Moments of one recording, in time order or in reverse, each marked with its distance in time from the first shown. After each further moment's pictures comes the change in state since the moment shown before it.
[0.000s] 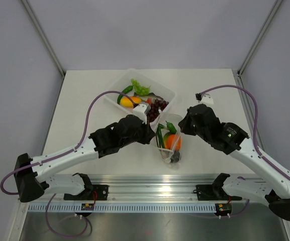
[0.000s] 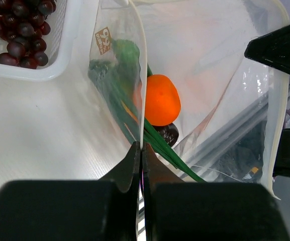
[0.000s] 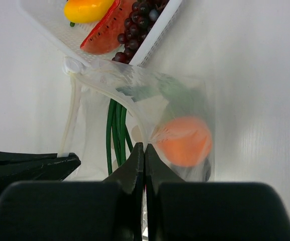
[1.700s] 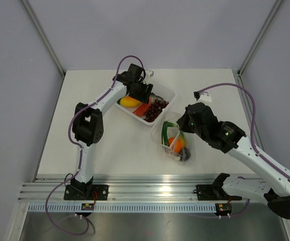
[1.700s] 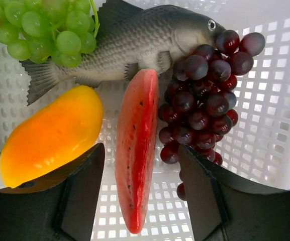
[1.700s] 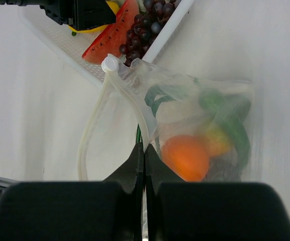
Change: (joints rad) left arm 0.563 0.964 0.924 -0.379 0.368 0.616; right arm 0.000 0.025 0.002 0.050 0.030 -0.031
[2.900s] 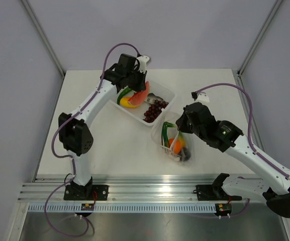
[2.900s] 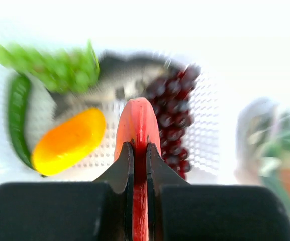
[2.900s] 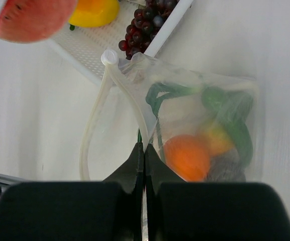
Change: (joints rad) left arm -0.005 -0.167 -0.004 0.018 0.037 0.006; right arm 0.000 0.023 0.000 0.002 -0.014 0.005
